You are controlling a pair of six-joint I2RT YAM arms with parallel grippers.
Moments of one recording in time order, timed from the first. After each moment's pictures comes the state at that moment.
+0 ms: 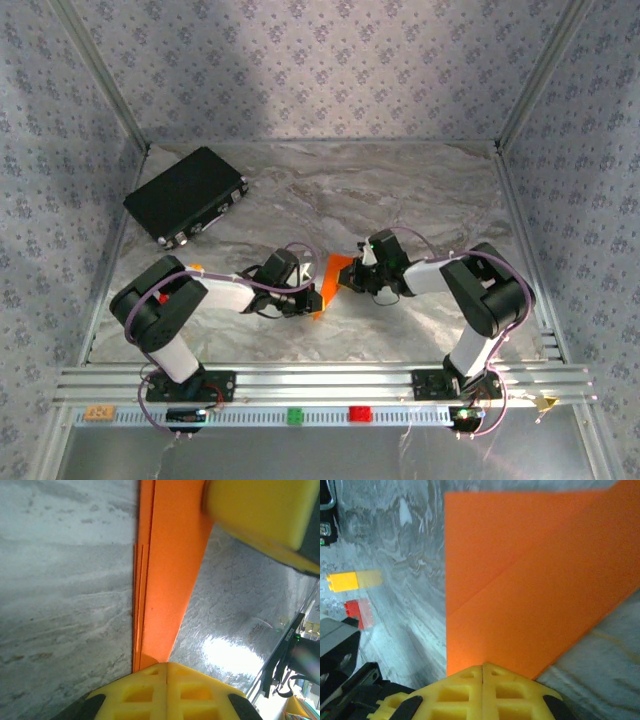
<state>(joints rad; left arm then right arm) -0.79 1.65 0.58 0.18 0.53 -0.89 0.53 1.70 0.60 0.26 -0.56 0.88</state>
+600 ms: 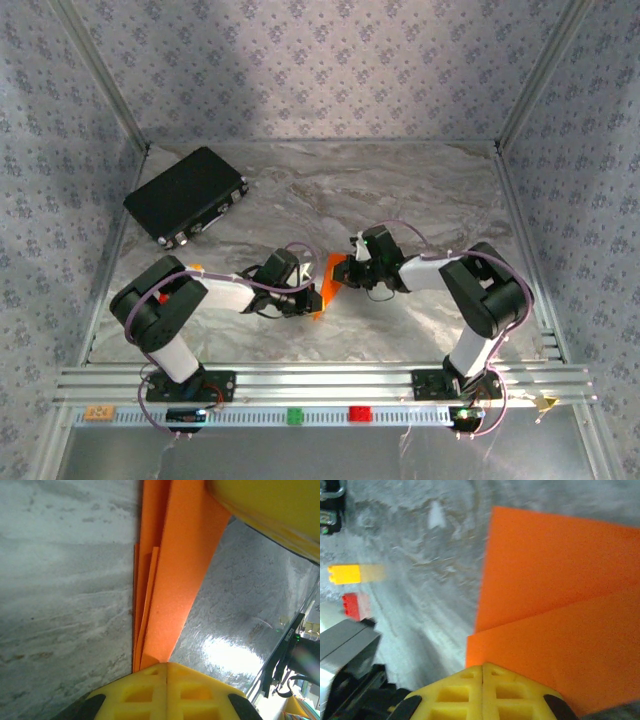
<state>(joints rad) -0.79 1.65 0.58 0.18 0.54 -0.89 0.56 1.72 0.67 0.22 -0.54 0.82</state>
